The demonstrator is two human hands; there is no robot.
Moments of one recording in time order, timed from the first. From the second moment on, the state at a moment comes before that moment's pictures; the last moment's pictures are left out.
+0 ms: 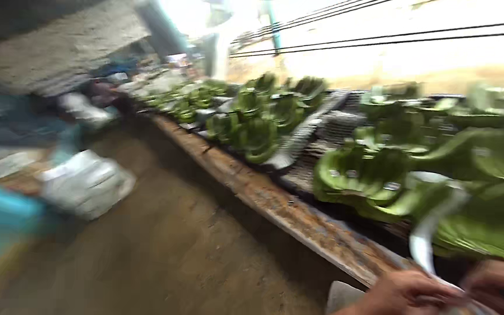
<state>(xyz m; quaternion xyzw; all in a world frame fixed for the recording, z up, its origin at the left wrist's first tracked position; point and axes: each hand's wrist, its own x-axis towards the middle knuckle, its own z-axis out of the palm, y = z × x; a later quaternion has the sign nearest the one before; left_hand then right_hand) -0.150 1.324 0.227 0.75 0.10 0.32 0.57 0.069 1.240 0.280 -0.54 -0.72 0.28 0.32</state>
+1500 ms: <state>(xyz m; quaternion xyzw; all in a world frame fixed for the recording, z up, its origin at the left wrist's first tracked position) -0.105 1.327 0.214 0.85 0.08 0.31 0.43 0.069 1.225 0.250 -0.60 -0.75 -0.02 0.29</state>
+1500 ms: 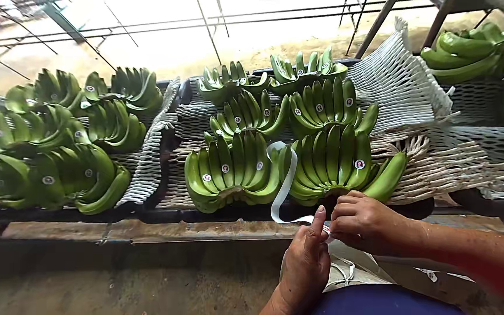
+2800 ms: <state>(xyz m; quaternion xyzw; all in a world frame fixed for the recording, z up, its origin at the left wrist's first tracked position) -0.108 1.341 0.227 0.50 0.25 0.29 0.78 0.163 1.272 0.232 -0.74 -0.63 -0.10 0.19</state>
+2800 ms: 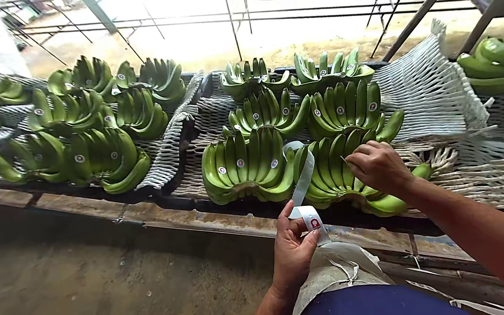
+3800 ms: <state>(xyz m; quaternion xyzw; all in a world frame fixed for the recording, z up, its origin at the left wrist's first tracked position) -0.131 1.343 0.229 0.63 0.17 0.34 0.68 0.046 1.274 0.237 -0.60 -0.71 -0.15 0.34</state>
